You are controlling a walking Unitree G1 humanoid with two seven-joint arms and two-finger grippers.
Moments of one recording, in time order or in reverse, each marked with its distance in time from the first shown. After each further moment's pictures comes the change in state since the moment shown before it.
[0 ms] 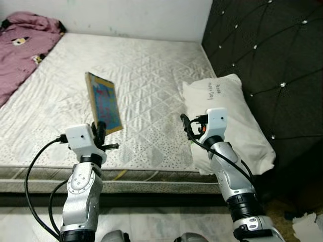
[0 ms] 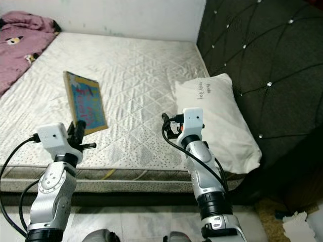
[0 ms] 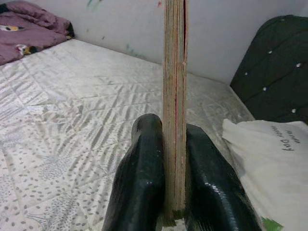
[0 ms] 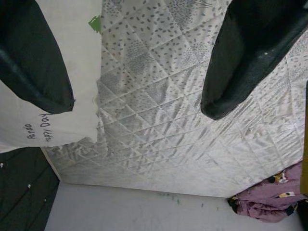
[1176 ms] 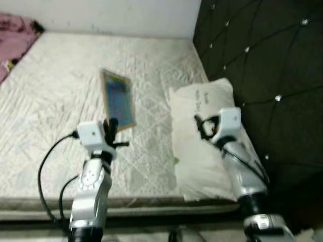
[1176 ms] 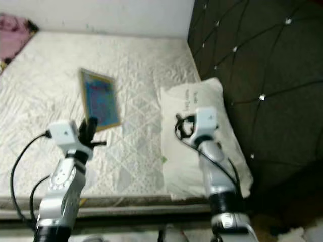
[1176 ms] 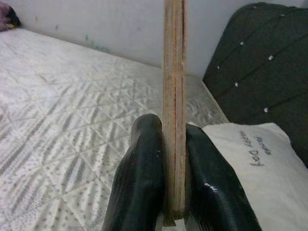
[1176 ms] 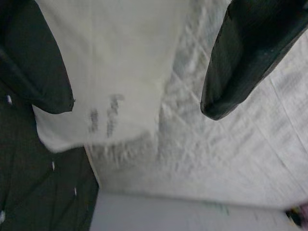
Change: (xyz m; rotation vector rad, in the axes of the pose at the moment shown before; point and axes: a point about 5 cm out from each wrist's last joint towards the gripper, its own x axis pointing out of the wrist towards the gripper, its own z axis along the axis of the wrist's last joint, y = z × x) left arm 0.006 -0.016 0.004 -0.007 -0.018 -0.038; right arm 0.000 -0.021 0.006 -0.029 -0.010 -0.056
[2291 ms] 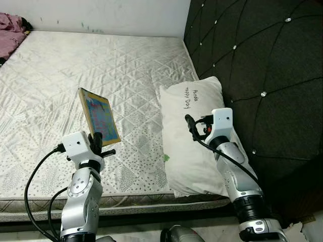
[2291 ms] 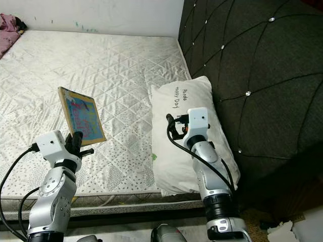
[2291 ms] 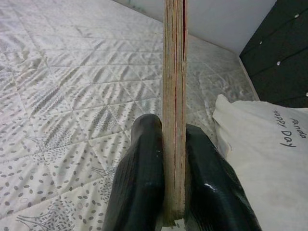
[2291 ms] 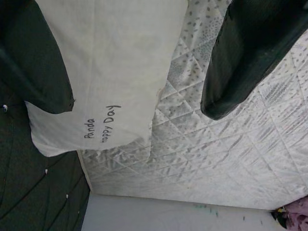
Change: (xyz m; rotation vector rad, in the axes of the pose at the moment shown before) left arm -0.014 0.025 -0.022 -0.088 0.142 0.171; right arm -0.008 0.009 -0.004 0.009 0.029 0.057
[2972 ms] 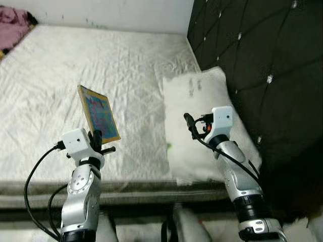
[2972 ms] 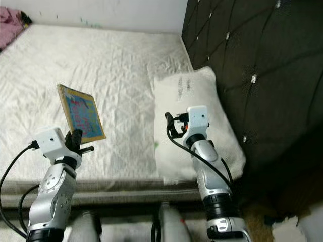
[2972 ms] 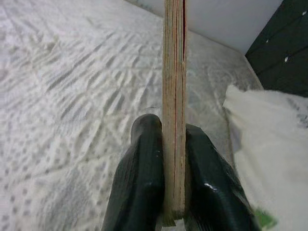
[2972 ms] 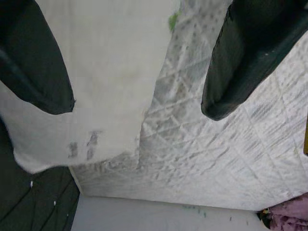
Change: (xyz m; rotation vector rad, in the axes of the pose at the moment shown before) left arm 0.004 -0.002 0.005 0.001 -0.010 0.007; right arm 0.001 0.004 0.006 0.017 -0.021 0.024
